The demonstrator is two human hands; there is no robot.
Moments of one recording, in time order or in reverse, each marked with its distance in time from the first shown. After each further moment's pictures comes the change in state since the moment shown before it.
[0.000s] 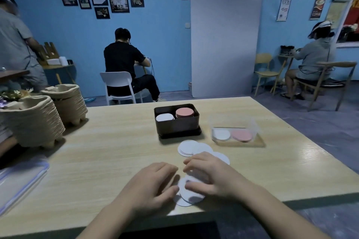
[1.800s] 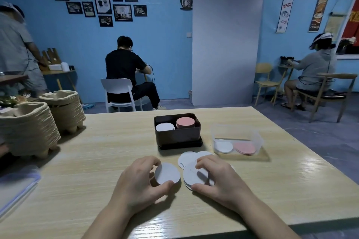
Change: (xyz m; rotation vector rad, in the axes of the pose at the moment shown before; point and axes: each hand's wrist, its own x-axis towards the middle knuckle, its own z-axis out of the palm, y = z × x) left_hand 0.022 -0.022 -0.005 0.006 0.264 -0.287; right_hand 0.008 0.035 0.008 -0.021 0.218 0.185
